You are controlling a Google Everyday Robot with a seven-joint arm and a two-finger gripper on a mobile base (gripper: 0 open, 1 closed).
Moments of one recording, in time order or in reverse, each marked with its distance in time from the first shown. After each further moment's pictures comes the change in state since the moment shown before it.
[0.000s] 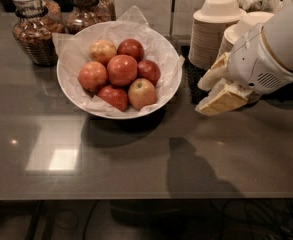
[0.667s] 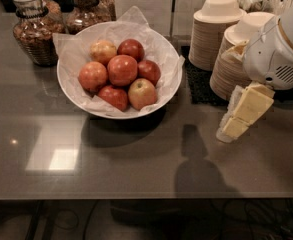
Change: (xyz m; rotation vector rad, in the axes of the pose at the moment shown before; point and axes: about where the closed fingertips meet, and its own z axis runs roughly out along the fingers) arm 0.016 0.003 -0.022 -0.016 0.074 0.042
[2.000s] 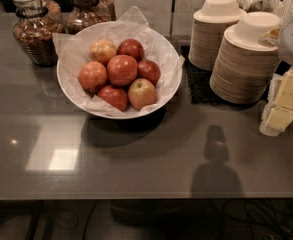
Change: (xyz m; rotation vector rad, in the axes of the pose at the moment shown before) arm 0.047 -0.018 -0.045 0.035 0.236 0.010
